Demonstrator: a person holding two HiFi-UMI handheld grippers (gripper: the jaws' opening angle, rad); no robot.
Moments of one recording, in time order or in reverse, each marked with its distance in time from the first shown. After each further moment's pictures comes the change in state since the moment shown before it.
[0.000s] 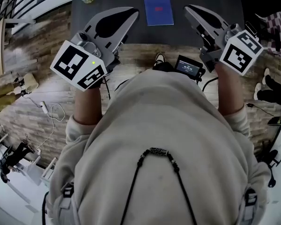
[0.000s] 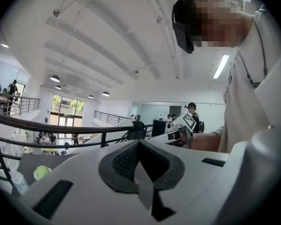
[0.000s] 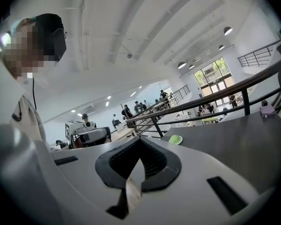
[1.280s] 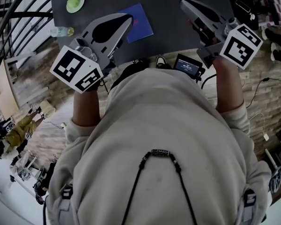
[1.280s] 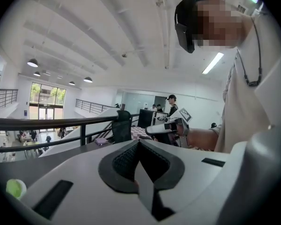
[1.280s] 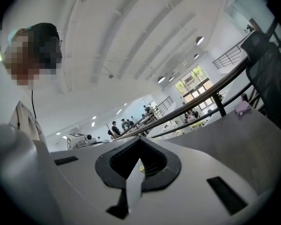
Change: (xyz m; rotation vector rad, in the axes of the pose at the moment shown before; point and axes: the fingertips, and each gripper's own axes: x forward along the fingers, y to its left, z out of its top) left arm 0.128 0.008 -0.012 0.018 0.159 -0.219; right arm -0.063 -0.109 0.037 0.172 -0.205 -0.140
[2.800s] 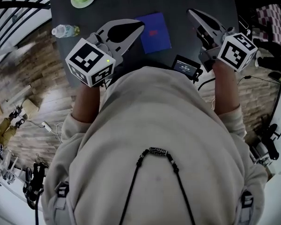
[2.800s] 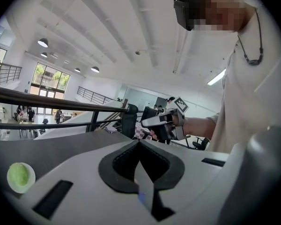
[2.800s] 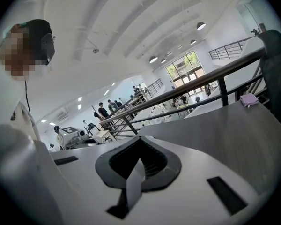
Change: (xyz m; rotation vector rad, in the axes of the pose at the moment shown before) left arm -0.034 0.147 -0.060 -0.149 0.032 -0.059; right arm 0.157 -0.048 -0.021 0.001 0.240 -0.168
